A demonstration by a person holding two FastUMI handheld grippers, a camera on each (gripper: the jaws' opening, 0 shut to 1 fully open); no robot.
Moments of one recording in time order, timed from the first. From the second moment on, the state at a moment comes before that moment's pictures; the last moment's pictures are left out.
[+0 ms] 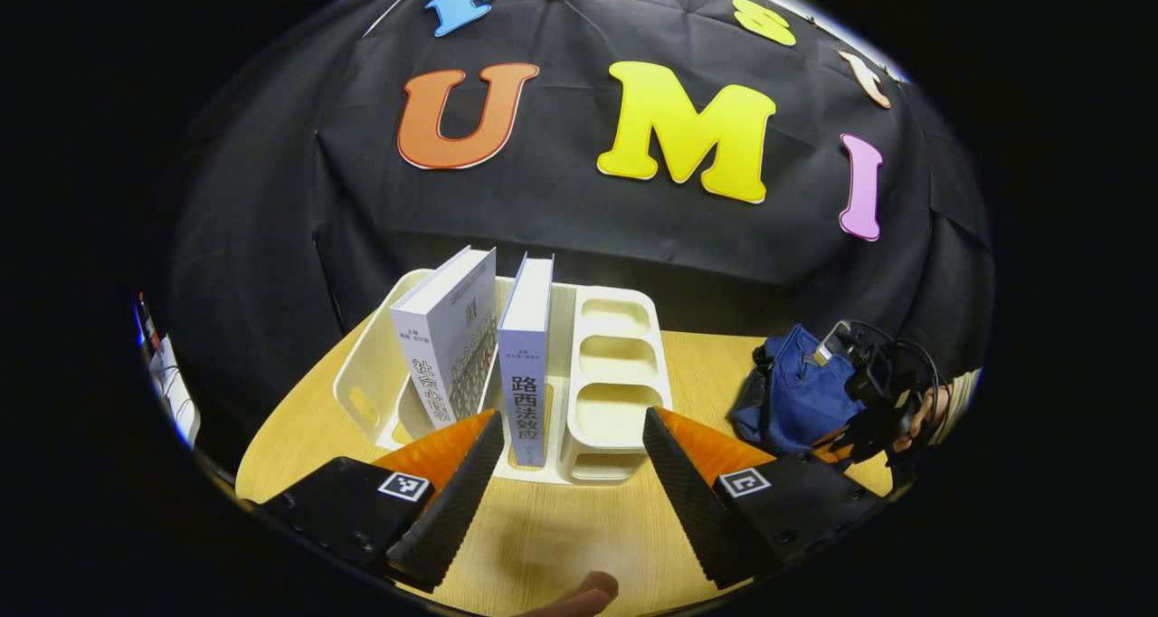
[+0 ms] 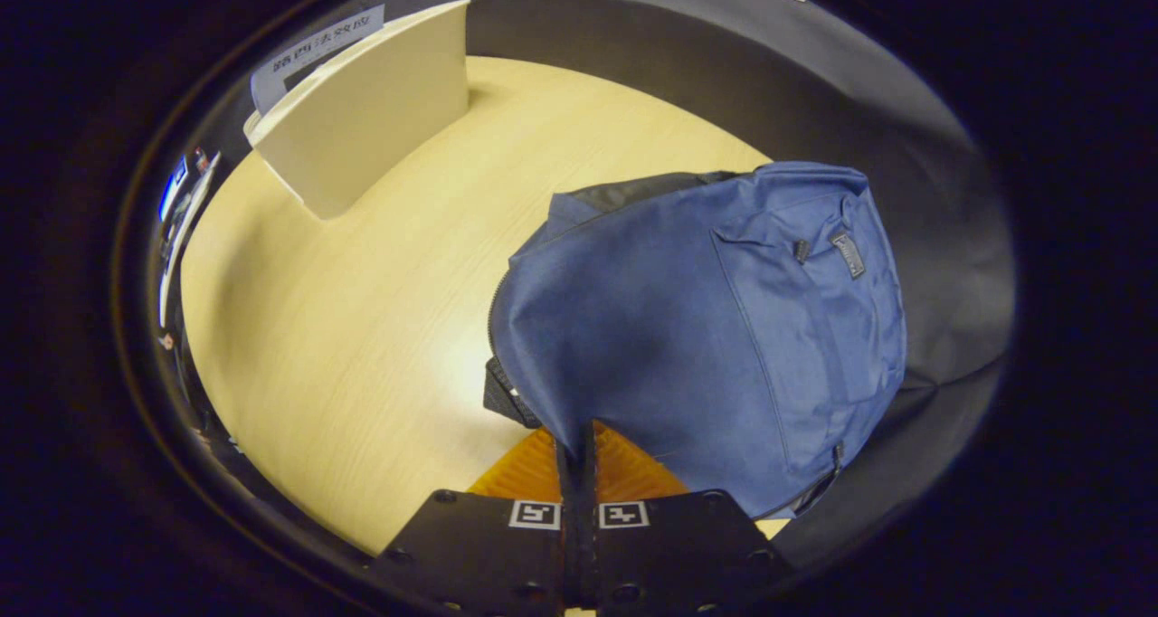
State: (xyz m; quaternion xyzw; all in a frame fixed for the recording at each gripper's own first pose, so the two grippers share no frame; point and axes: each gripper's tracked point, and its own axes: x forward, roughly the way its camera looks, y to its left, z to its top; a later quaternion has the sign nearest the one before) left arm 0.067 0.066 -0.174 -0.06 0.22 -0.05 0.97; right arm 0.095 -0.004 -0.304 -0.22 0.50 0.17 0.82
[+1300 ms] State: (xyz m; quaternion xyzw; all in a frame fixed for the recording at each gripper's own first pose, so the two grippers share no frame) left arm 0.105 0.105 -0.108 -0.08 0.19 -0.04 0.98; right arm 0.136 -0.065 -0.136 -0.21 0.35 0.10 0.91
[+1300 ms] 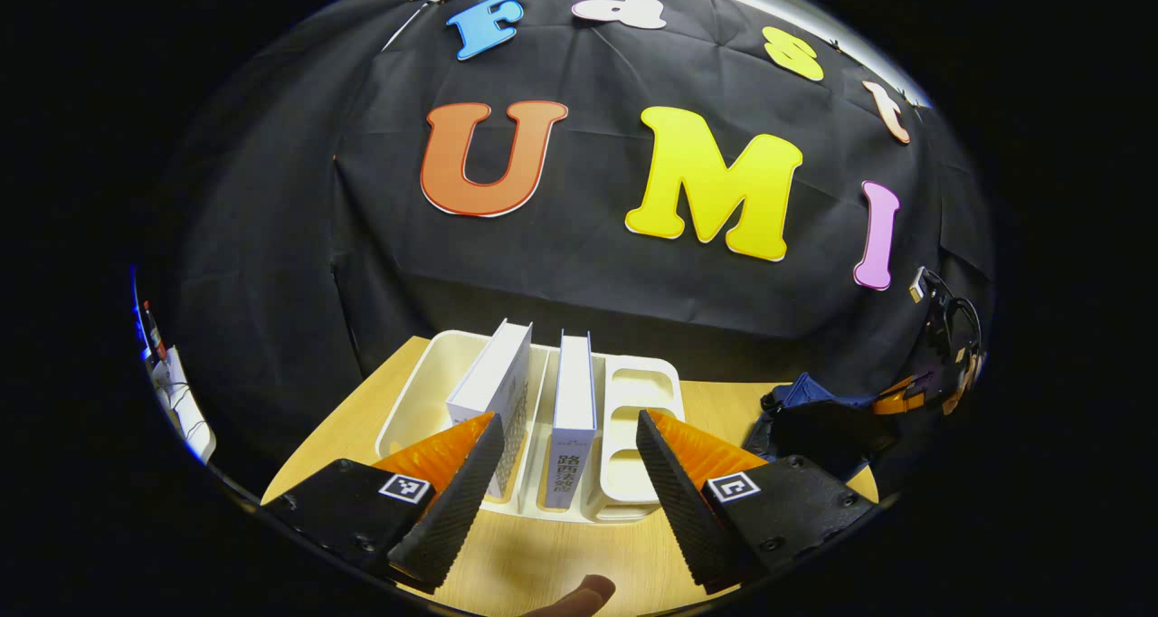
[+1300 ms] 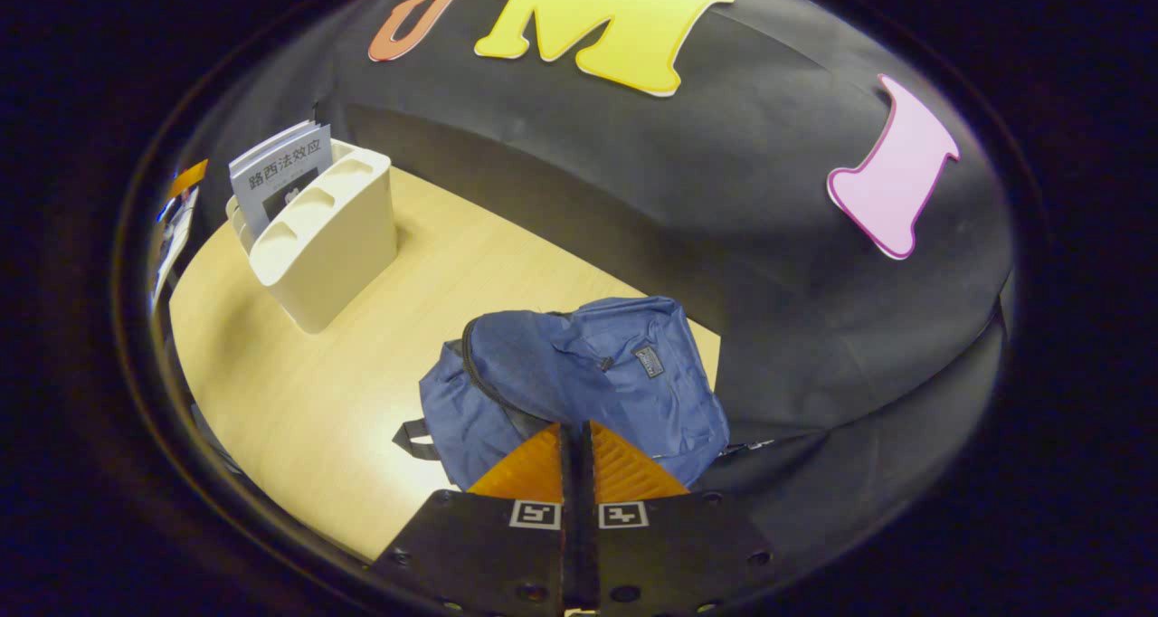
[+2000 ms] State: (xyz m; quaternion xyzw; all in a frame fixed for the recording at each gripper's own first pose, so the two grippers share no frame) left arm 0.204 0.086 -0.189 -0.03 0.46 -0.07 0.88; right arm 0.139 -0.061 -0.150 -0.21 0.37 0.11 0.90
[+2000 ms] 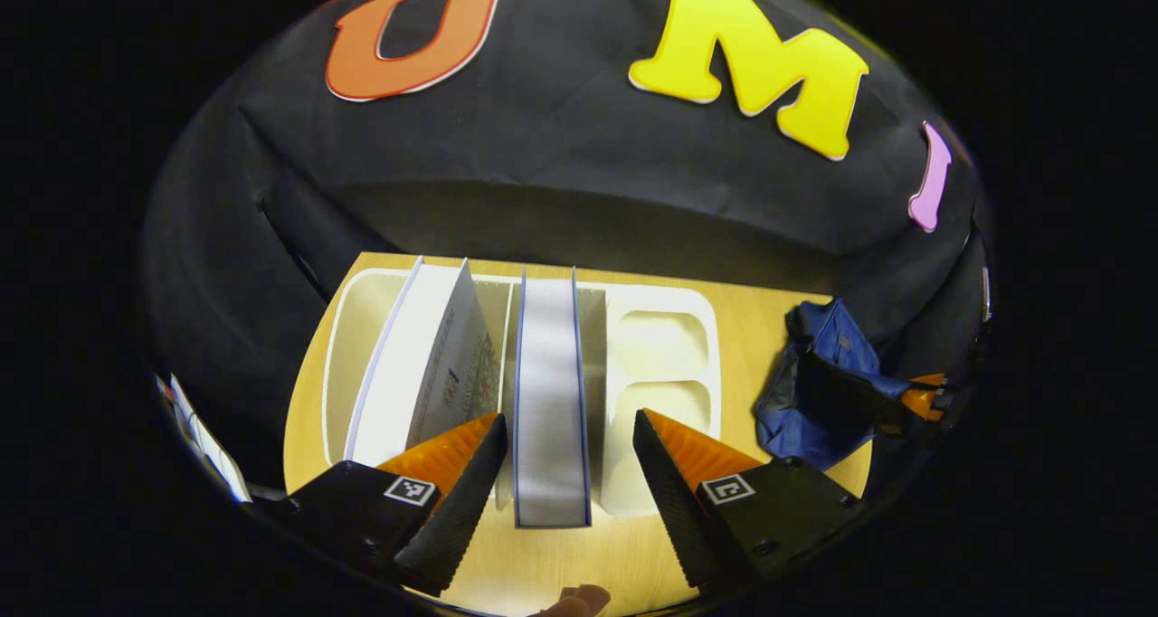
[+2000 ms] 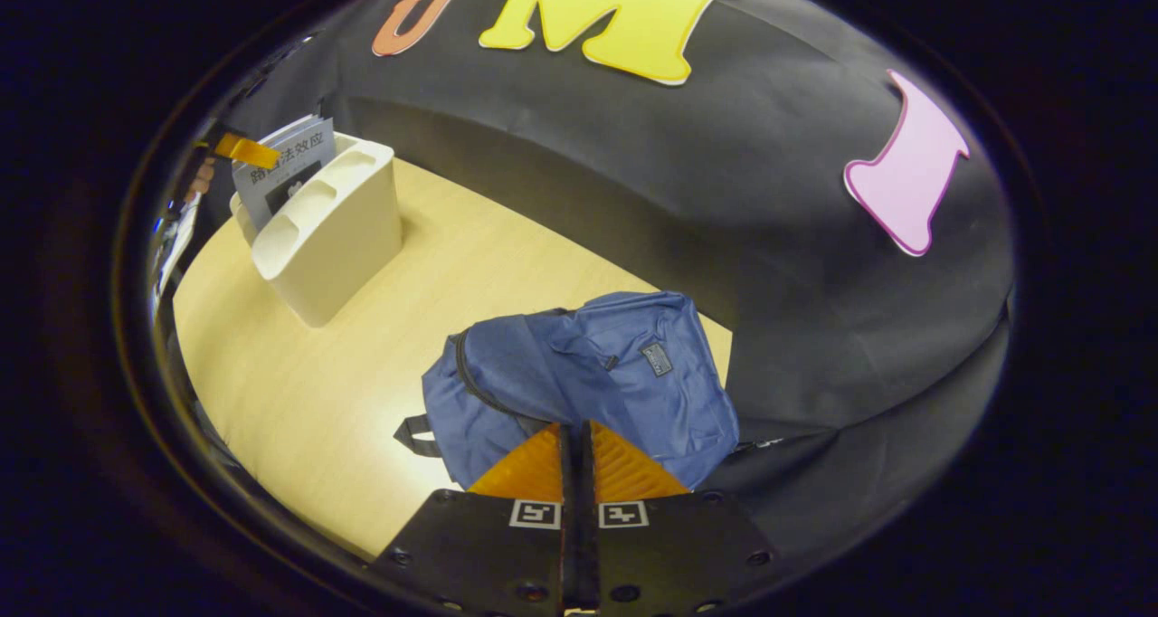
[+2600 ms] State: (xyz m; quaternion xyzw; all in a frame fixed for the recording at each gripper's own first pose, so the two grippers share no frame) left arm 0.205 0.090 -0.217 0.03 0.62 -0.07 0.78; right arm 0.134 -0.055 -0.163 -0.22 0.38 0.12 0.89
